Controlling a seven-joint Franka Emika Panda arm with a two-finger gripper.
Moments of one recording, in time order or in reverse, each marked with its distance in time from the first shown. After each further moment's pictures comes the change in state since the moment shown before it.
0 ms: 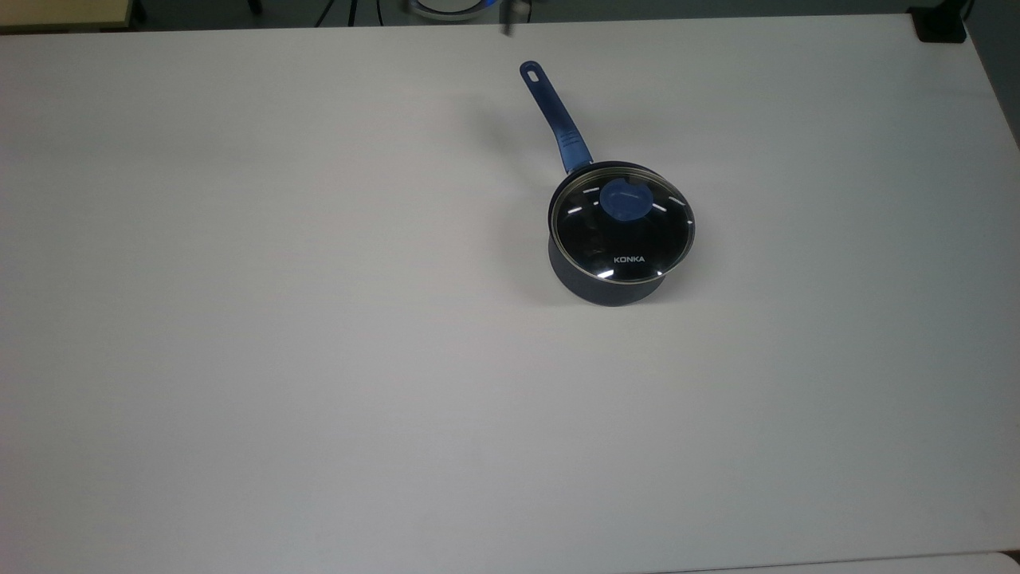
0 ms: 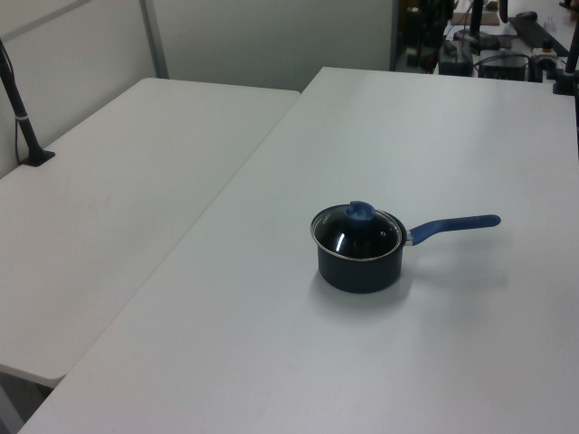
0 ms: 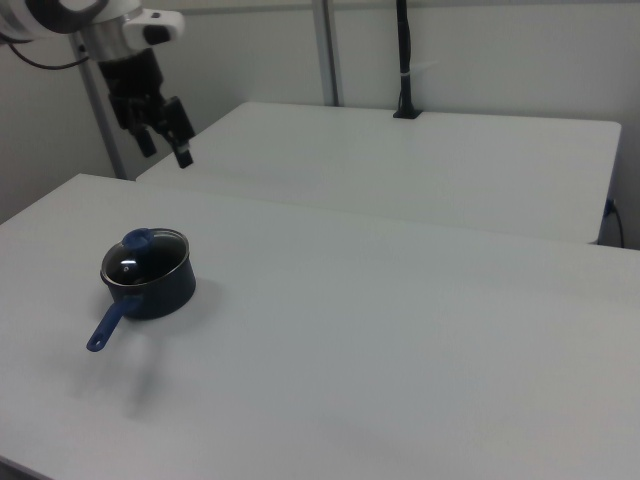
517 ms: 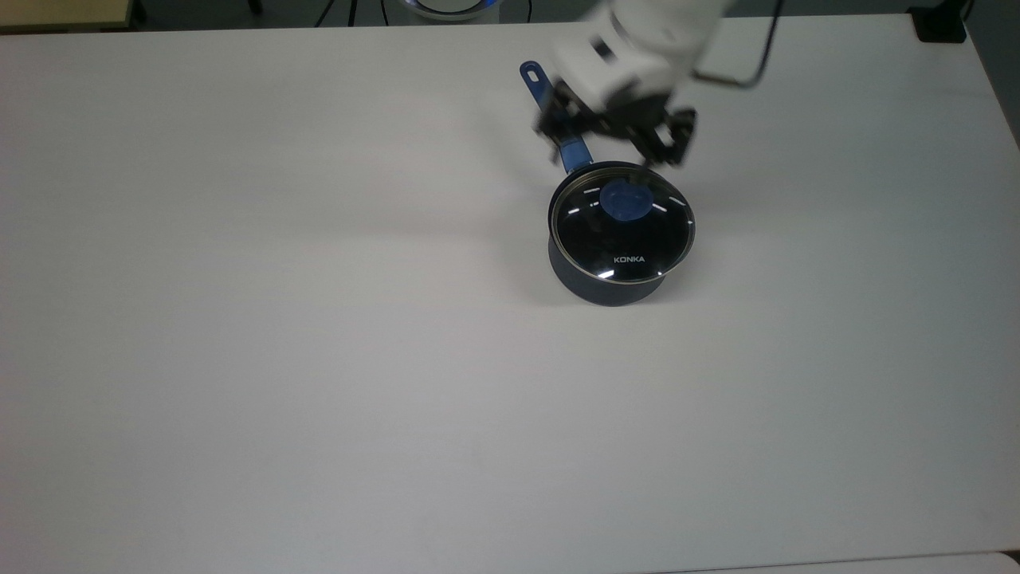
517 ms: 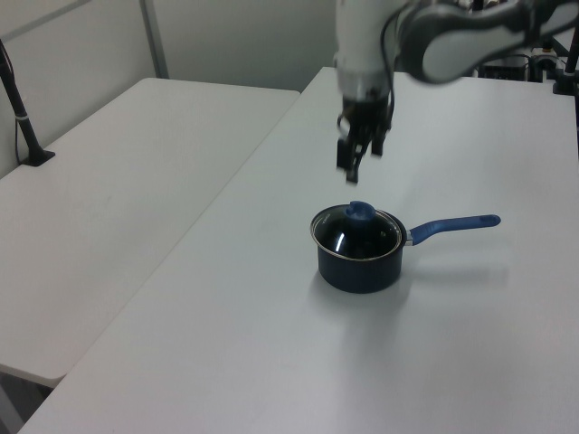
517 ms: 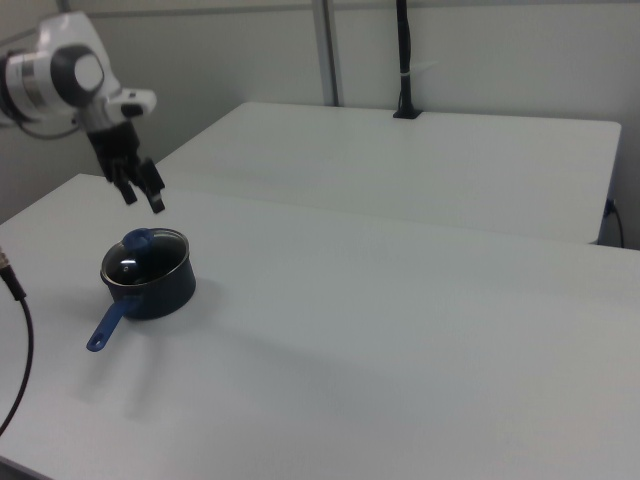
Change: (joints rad) arm 0.169 0.305 0.114 0.047 -0.119 0.168 0.319
